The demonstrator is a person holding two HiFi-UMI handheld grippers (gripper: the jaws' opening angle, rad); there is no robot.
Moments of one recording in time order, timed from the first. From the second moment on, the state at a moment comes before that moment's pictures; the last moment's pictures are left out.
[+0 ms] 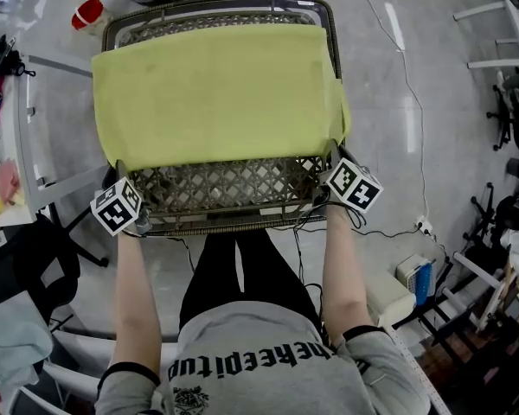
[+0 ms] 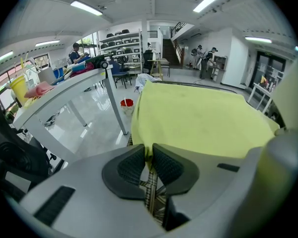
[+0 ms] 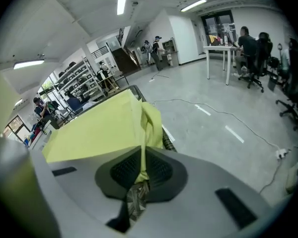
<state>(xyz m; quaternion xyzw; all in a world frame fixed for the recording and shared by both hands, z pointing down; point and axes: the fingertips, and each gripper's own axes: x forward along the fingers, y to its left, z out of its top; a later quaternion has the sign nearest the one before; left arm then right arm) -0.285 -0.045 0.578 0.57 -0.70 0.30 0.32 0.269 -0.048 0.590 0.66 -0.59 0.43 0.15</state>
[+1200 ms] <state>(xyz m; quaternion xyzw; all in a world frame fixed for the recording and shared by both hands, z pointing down) -0.051 -0.101 0.488 0.83 -0.45 0.32 0.06 0.179 -0.088 0.455 0.56 -0.78 0.26 0.10</state>
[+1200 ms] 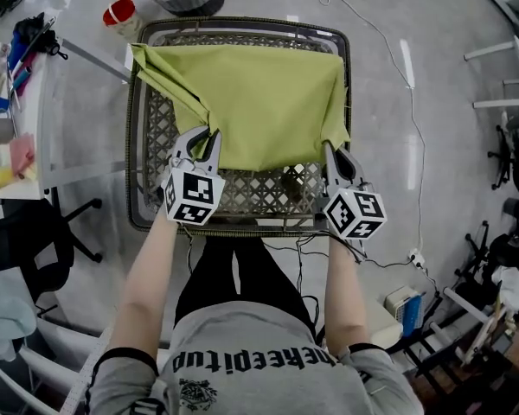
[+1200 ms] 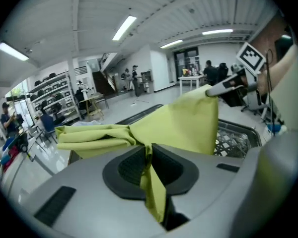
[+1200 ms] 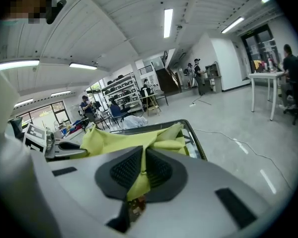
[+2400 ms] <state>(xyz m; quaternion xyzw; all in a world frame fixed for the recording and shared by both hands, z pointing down) 0.096 -0.087 0.507 0.89 -0.20 0.41 -0.04 0.212 -0.066 0.474 0.56 -0.77 0.29 0.10</state>
